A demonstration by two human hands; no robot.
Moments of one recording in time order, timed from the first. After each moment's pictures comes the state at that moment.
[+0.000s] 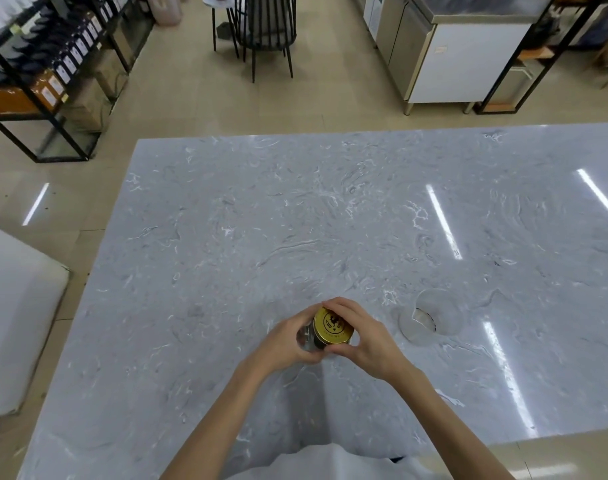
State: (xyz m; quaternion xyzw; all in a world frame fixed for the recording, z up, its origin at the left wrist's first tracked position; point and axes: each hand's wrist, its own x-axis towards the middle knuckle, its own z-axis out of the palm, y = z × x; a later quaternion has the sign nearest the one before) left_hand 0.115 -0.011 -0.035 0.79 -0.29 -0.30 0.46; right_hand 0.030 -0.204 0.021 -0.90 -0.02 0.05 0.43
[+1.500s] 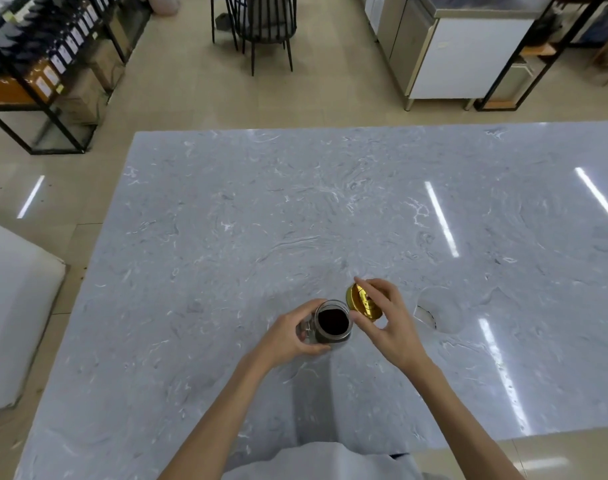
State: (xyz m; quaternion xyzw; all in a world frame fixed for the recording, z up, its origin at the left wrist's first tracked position) left_hand 0.117 -0.011 -0.046 0.78 -0.25 -0.29 0.49; right_hand 0.026 -0.227 0.030 -0.89 0.09 -0.07 0.44
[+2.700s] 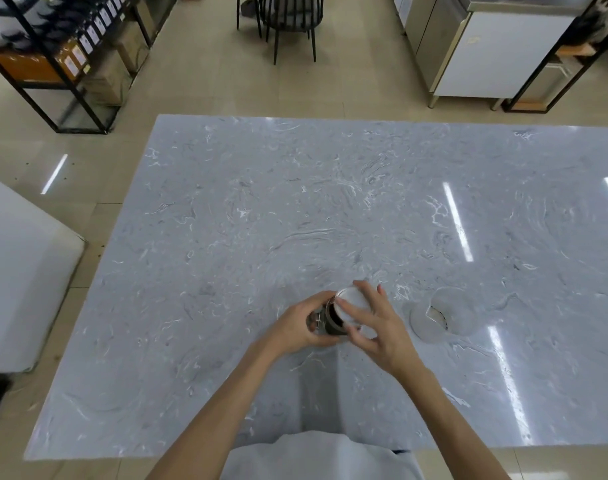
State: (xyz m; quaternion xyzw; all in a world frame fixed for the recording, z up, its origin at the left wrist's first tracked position) left_hand 0.115 -0.013 -0.044 0.76 -0.26 -0.28 0.52; right_hand 0.026 -0.212 0.007 -0.92 -0.07 -0.08 0.37
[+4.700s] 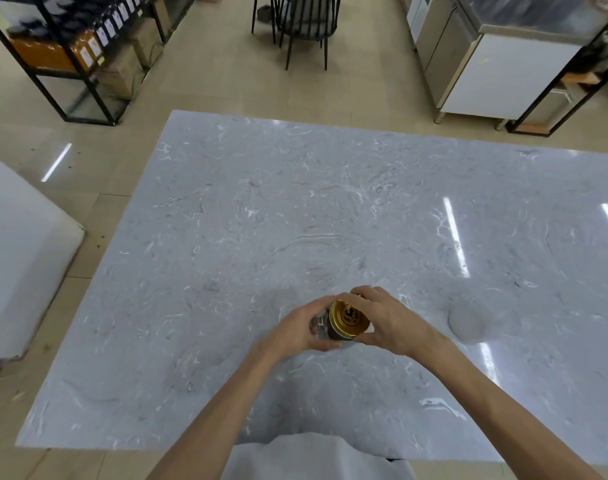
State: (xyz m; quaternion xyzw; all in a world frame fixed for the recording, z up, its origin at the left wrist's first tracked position) left_hand 0.109 -0.012 -0.036 0.77 -0.23 -0.30 0.51; right_hand 0.064 -0.218 0.061 -0.96 -0.16 0.15 0.15
